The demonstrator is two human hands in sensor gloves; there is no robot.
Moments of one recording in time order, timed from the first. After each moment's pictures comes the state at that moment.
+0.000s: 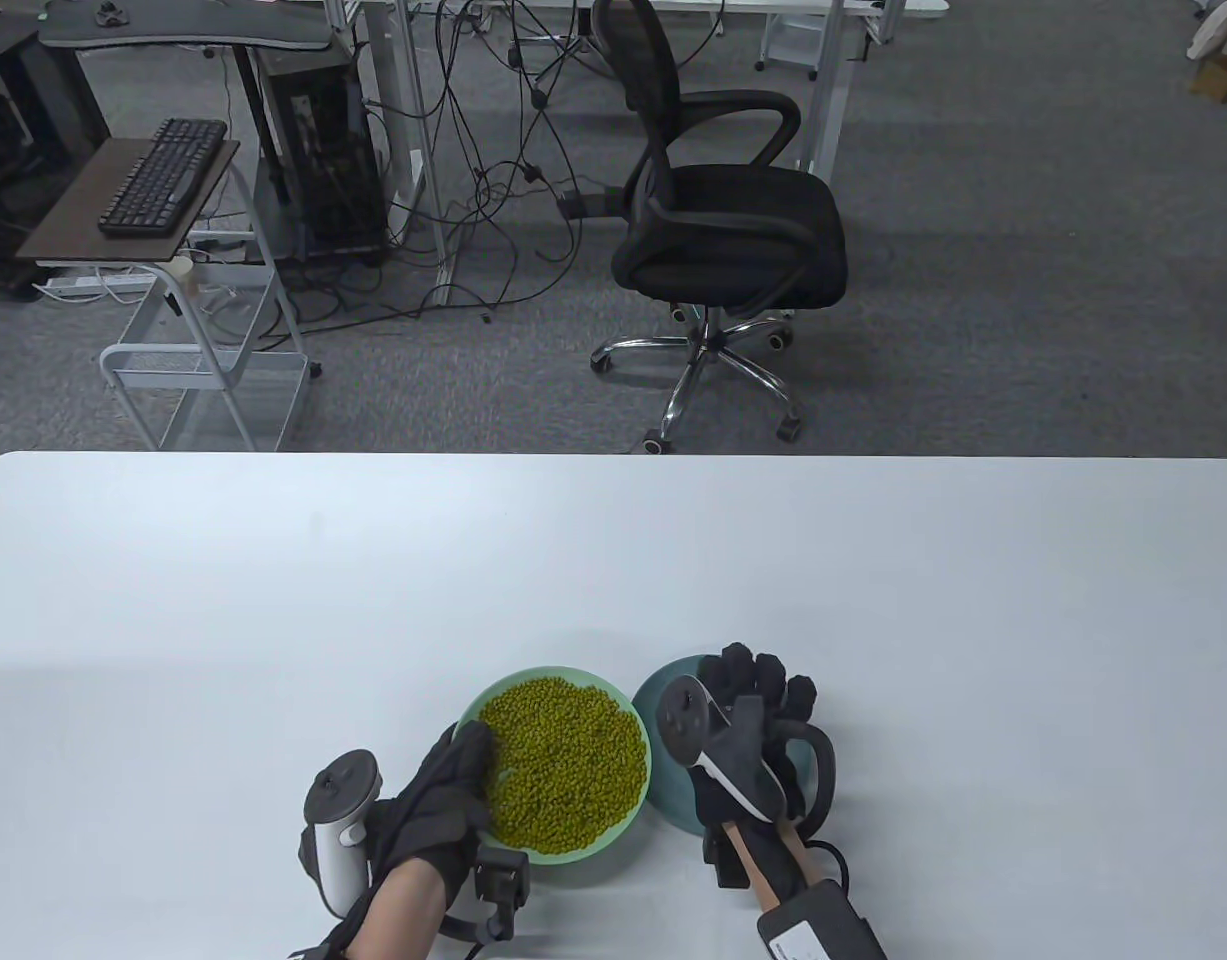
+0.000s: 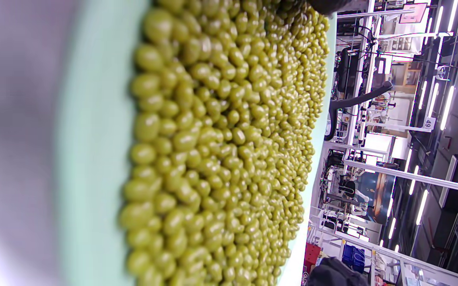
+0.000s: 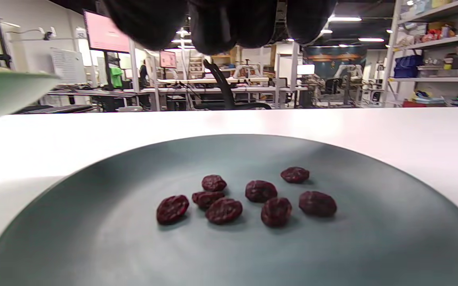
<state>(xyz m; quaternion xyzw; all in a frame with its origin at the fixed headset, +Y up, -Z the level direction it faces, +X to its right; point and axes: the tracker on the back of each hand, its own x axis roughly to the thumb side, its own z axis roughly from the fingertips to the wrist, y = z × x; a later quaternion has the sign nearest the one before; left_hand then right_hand) -0.192 -0.790 -0.280 -0.17 0.20 0.69 0.67 0.088 -0.704 -0.329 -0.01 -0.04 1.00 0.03</state>
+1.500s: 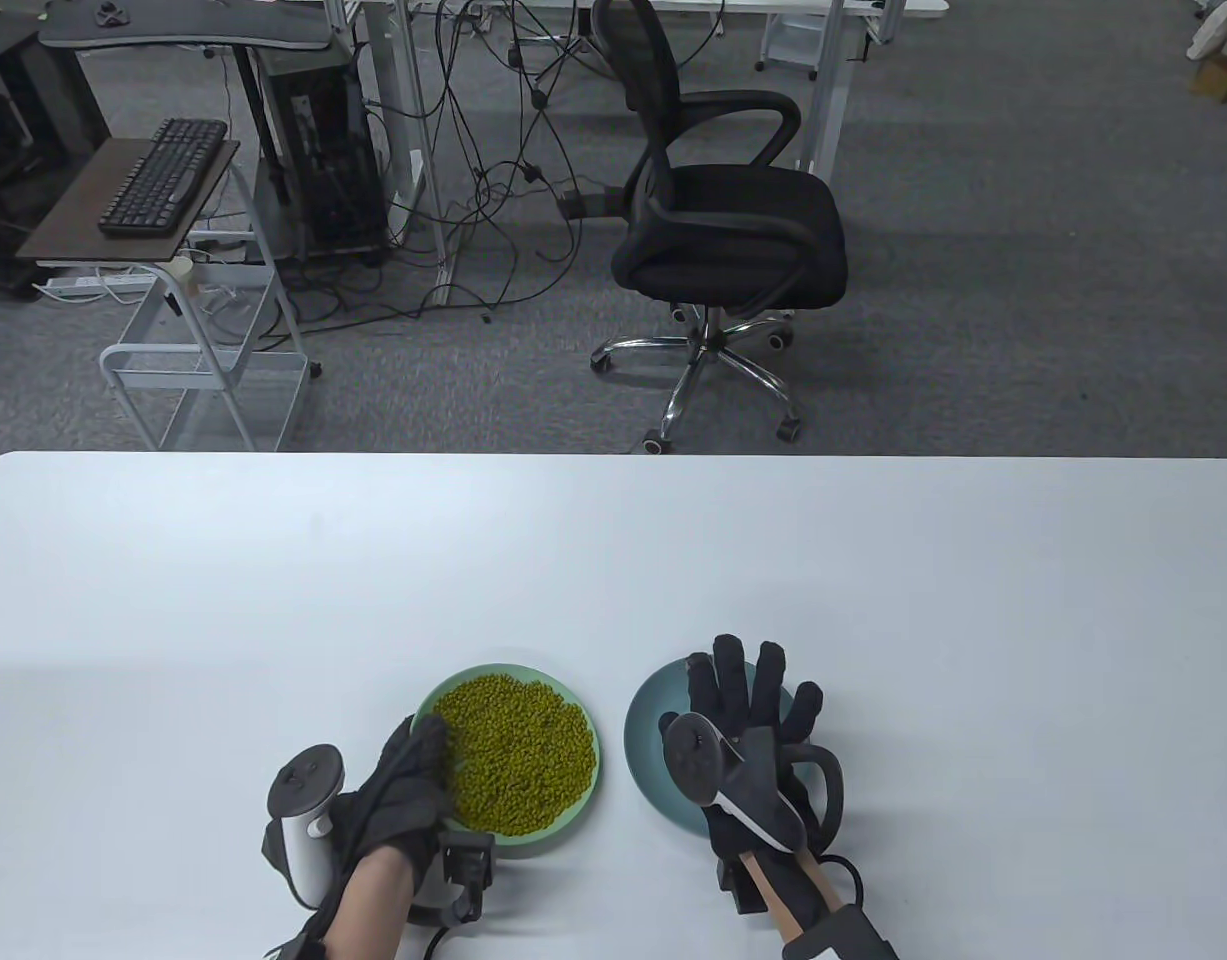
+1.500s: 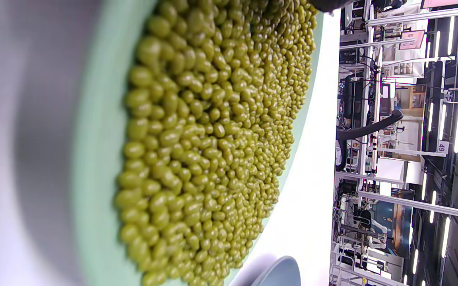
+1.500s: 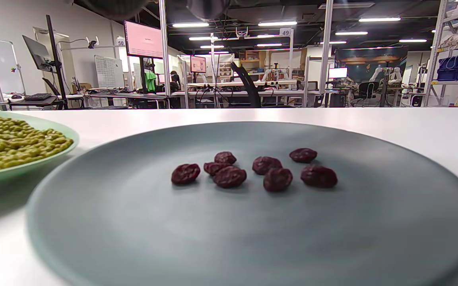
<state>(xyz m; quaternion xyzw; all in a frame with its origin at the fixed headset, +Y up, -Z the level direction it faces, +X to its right) -0.226 -0.799 -0.288 -0.14 0.25 0.67 0.69 0.095 -0.716 -0.314 0.05 -0.04 1.00 0.03</state>
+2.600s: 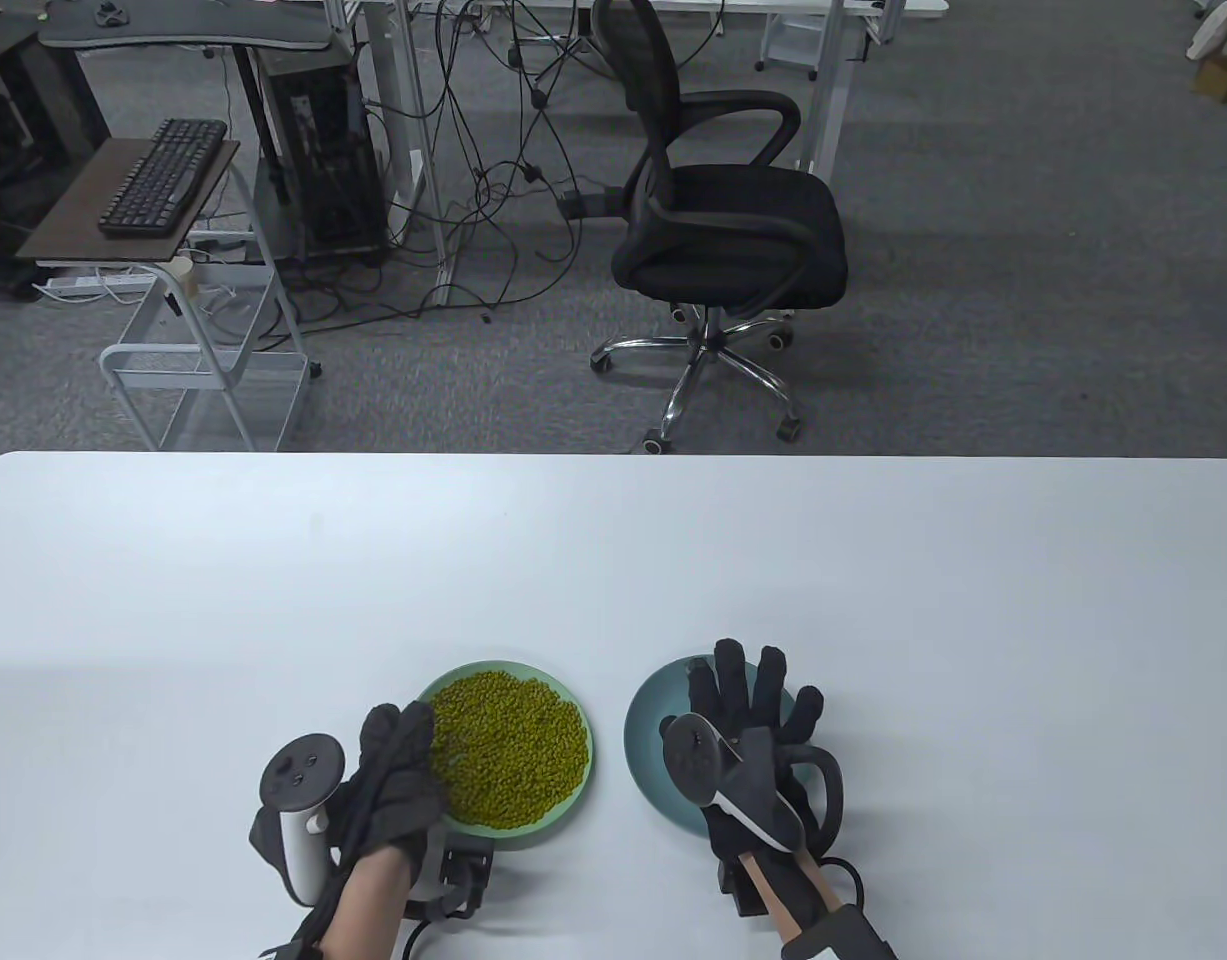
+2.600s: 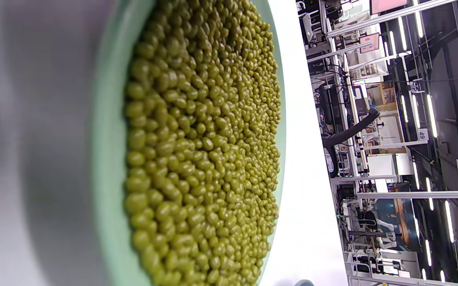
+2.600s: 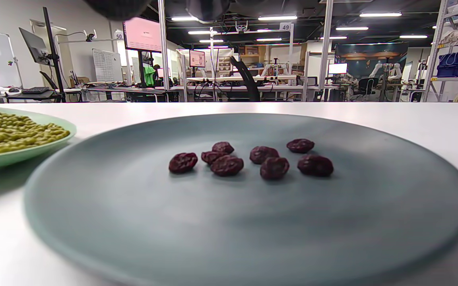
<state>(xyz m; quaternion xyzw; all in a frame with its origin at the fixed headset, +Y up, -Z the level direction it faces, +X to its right) -0.230 -0.775 -0.288 -0.08 0.23 0.60 0.77 0.094 -0.718 -0.314 0.04 -0.03 1.00 0.03</state>
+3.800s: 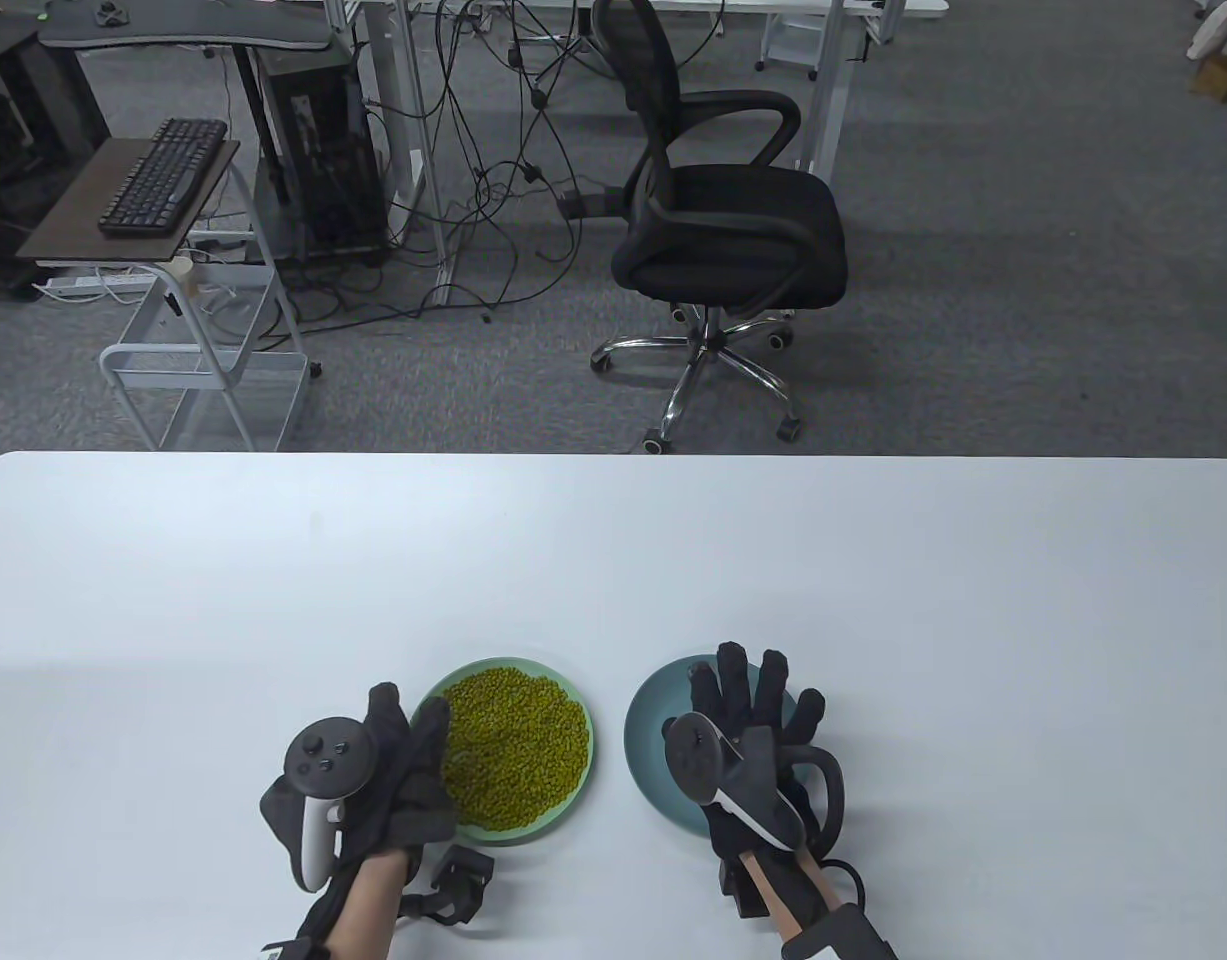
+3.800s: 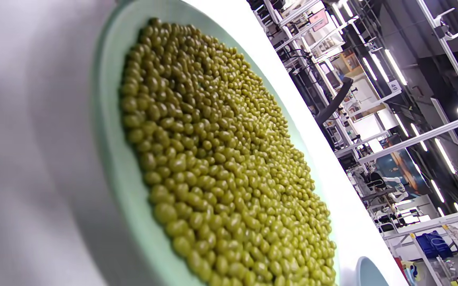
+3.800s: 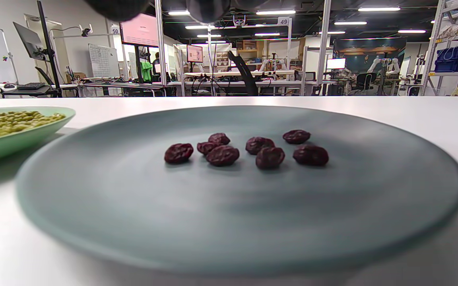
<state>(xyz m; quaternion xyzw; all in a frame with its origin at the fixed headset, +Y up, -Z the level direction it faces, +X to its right) -0.224 -0.762 -0.296 -0.05 0.16 0.47 0.86 0.097 -0.719 -0.315 0.04 -0.02 1.00 0.02</state>
